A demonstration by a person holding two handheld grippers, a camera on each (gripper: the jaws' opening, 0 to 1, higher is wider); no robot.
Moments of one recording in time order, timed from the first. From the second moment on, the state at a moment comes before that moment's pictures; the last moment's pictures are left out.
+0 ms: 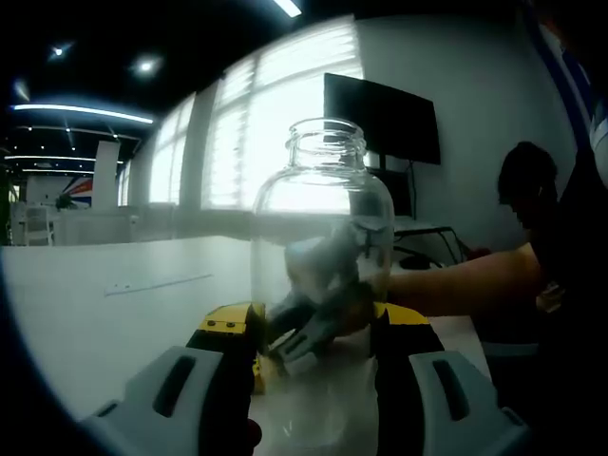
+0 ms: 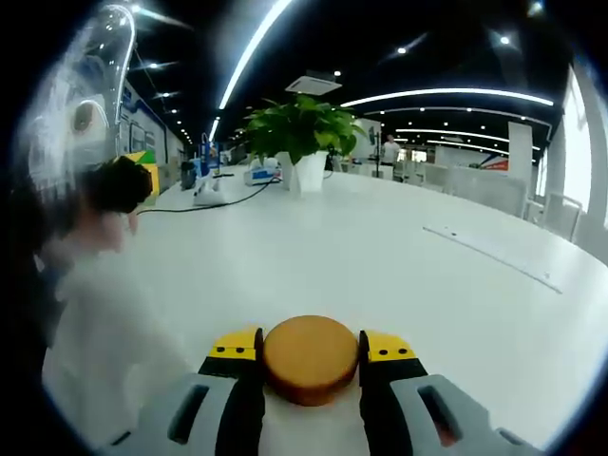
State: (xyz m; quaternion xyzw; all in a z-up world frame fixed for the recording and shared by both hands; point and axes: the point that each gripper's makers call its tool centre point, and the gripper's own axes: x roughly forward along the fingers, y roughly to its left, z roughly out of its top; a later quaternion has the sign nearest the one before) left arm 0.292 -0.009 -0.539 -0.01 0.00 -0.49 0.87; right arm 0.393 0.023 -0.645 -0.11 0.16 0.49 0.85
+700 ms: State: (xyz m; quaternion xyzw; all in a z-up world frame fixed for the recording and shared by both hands) left arm 0.291 -0.005 -0.533 -0.02 -0.01 -0.49 0.87; right arm 0.389 0.022 -0.635 -0.09 0.14 0.48 0.86
